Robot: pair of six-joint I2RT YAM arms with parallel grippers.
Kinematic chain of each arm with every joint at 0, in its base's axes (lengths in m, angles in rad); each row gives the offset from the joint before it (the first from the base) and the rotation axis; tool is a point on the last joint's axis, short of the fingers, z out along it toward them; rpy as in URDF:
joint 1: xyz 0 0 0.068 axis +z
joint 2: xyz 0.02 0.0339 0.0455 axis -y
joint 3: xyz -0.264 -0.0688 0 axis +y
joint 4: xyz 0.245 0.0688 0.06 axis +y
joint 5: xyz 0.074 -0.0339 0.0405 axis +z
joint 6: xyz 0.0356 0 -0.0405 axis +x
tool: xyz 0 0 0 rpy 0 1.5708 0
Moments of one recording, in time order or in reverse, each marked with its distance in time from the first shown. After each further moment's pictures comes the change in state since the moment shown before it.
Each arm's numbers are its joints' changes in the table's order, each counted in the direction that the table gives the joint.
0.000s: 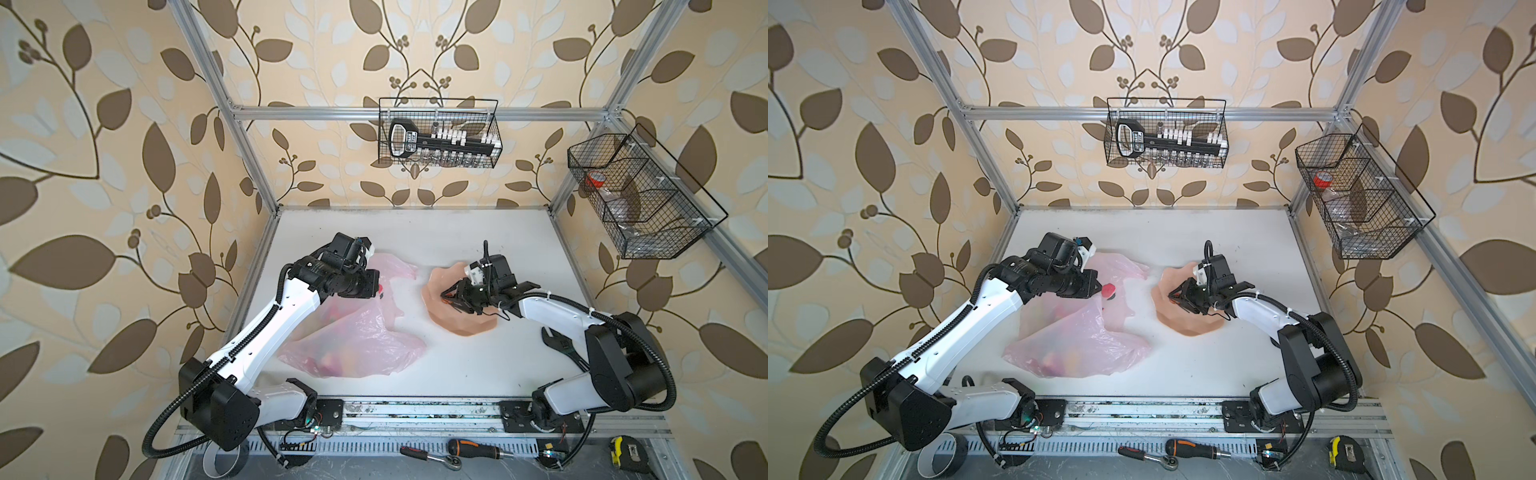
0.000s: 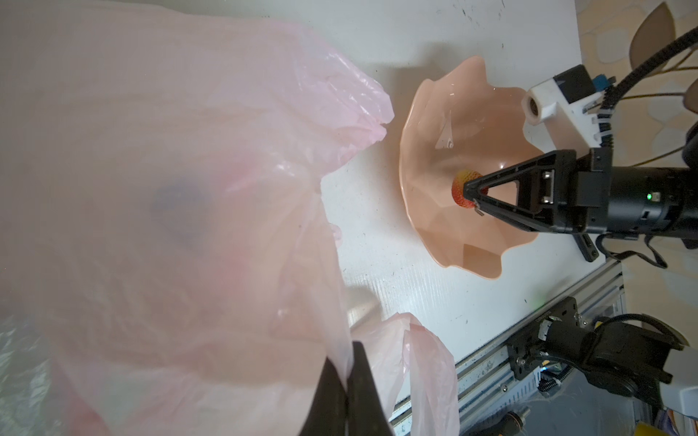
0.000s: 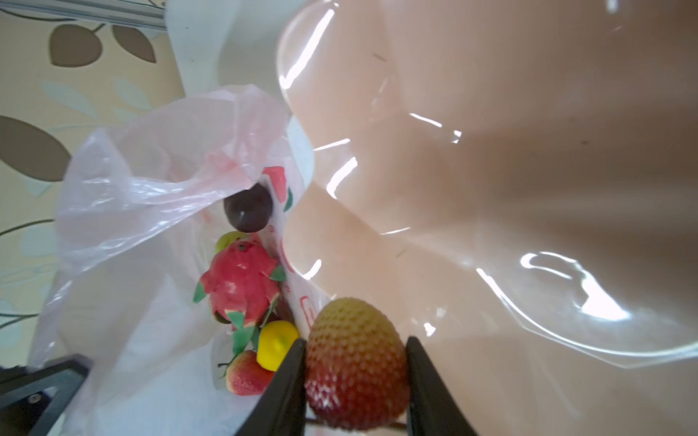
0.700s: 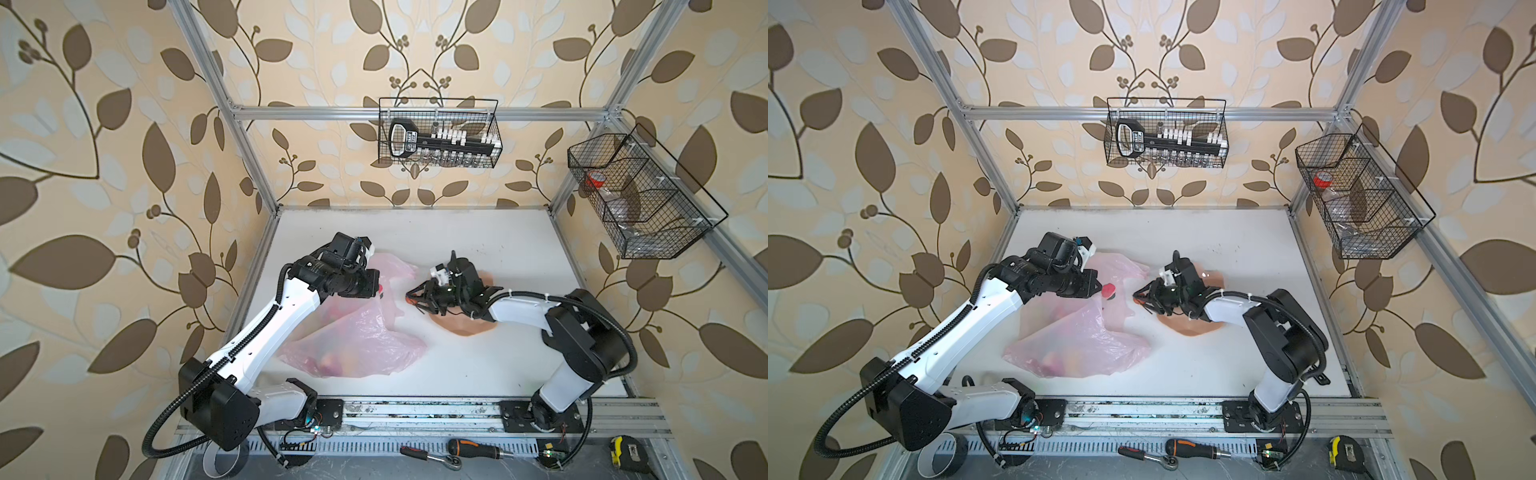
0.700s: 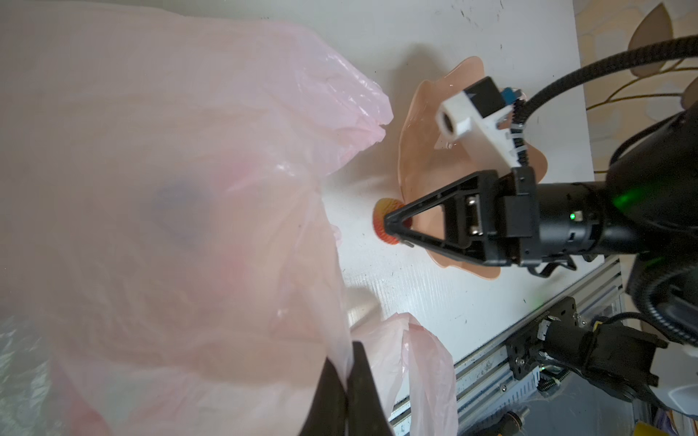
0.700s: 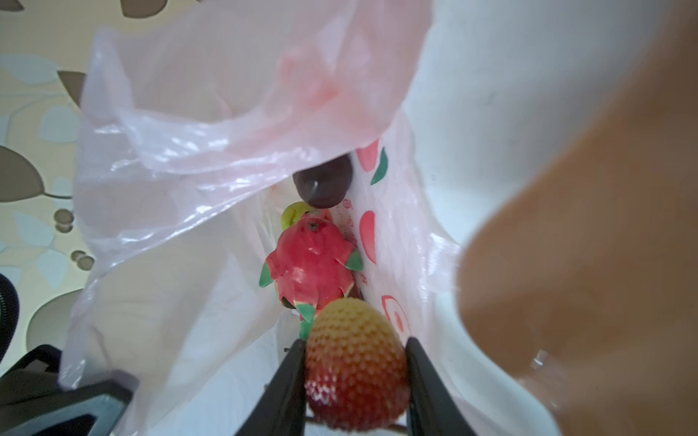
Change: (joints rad) left arm 0.000 0.000 -0.004 0.001 -0.001 0.001; right arm 0.274 -0.261 -0.081 -0.435 0.034 0.343
